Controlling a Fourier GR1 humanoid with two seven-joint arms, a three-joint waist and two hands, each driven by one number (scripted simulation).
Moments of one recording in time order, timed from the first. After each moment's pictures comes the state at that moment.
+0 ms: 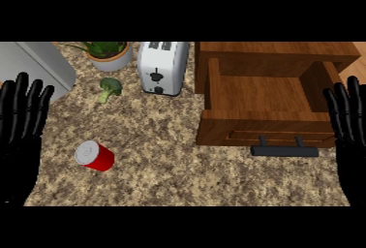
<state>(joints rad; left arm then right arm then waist) -0.02 0.12 0.01 -2.10 0.02 -0.01 0.01 0.01 -0.11 0.01 -2.10 0.02 -0.02 -0.01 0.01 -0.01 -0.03</state>
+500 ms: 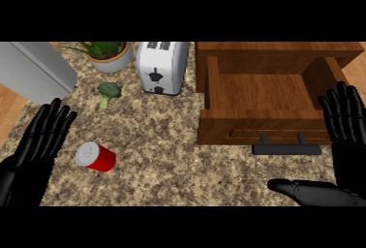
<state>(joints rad) 0.13 0.16 -0.04 -2.13 0.09 -0.11 0.10 0.03 -0.10 0.00 -2.08 0.03 -0.05 0.12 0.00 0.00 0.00</state>
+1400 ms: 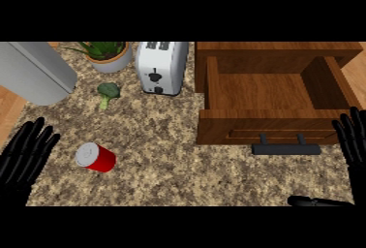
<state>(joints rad) 0.25 0.14 0.02 -2.29 0.15 -0.13 0.36 0.20 -0.10 -0.10 -2.09 -0.05 0.04 0.12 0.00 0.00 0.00</state>
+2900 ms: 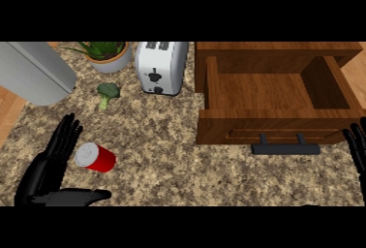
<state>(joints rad) 0.15 0.07 0.11 -1.76 0.01 -0.18 -0.01 0.25 -0.08 -0.21 -2.05 -0.07 0.17 0.03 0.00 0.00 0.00</state>
